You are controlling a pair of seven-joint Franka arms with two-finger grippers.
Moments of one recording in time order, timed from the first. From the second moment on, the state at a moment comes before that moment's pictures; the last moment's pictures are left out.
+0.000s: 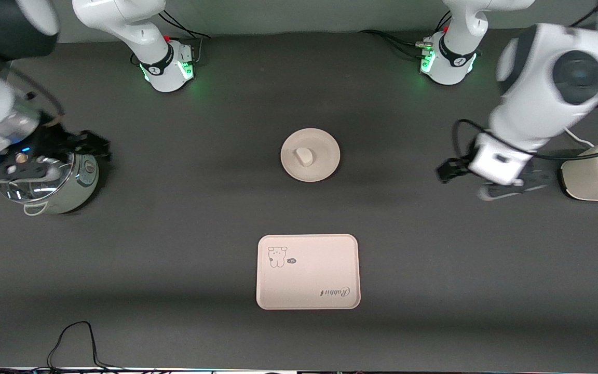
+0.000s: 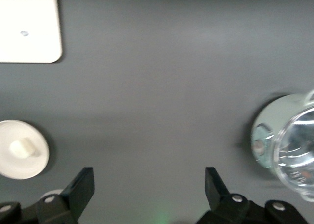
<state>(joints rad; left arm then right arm) -0.08 0.05 -0.15 -1.80 0.00 1.84 -0.49 0.34 0.03 -0.13 -1.60 0.02 1.54 0.20</state>
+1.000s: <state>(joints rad) 0.07 0.04 -0.01 -1.64 -0.01 1.65 -0.15 0.93 0.01 -0.13 -1.68 0.13 1.71 0.78</state>
